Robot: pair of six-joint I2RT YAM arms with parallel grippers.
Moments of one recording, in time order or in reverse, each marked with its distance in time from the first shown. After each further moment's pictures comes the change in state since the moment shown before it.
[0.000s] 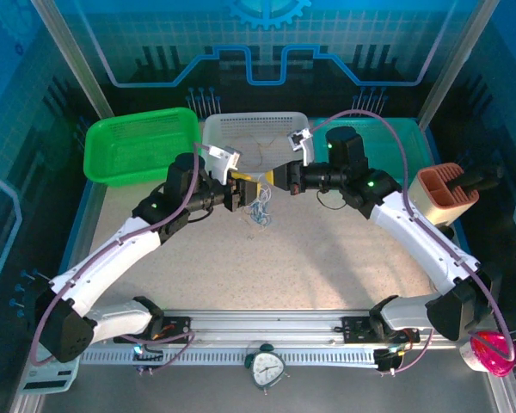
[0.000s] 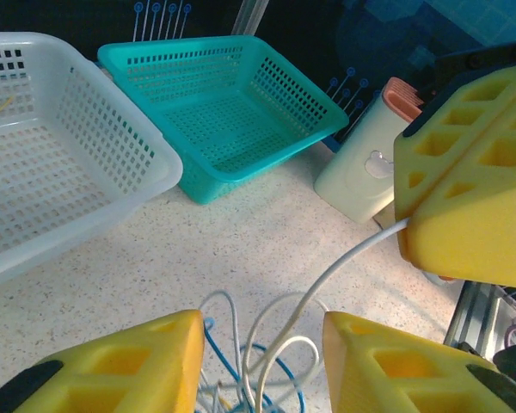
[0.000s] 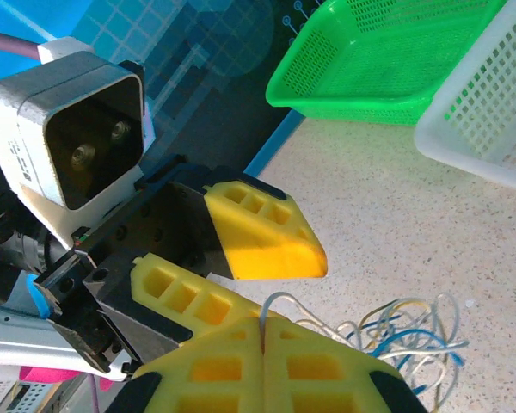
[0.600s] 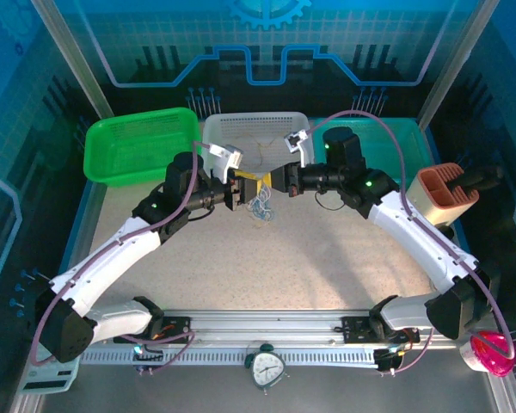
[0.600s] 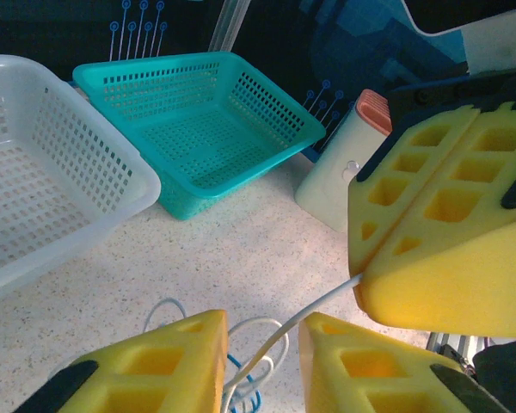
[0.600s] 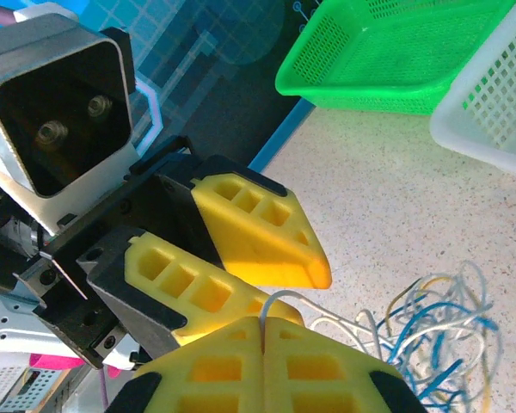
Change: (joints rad) left arm 0.000 0.000 0.000 0.046 0.035 -0.003; right arm 0.014 0.009 0.010 -0.011 -0.012 -0.003
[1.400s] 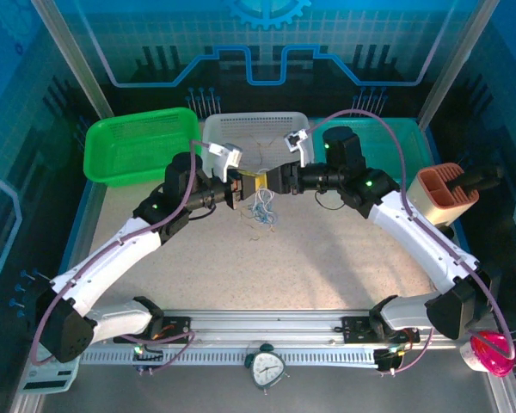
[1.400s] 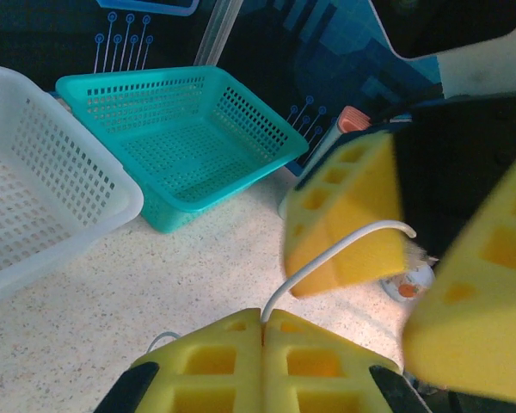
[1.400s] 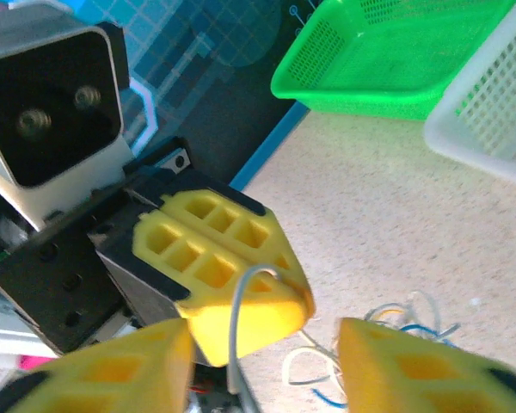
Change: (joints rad) left arm 0.000 0.000 -0.013 0.066 0.020 -0.056; right arm 0.003 -0.004 0.002 -0.010 0.032 -0.025
